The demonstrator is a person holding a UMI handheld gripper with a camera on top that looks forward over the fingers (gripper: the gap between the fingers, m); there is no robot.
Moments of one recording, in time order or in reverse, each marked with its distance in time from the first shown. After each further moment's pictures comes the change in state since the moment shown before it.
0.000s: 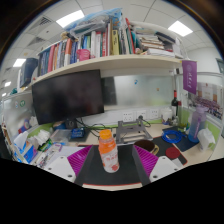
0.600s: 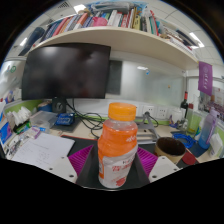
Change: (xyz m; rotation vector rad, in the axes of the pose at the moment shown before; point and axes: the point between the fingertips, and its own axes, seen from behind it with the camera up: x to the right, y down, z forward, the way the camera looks) arm -0.013 0.074 0.155 0.006 0.091 -0.178
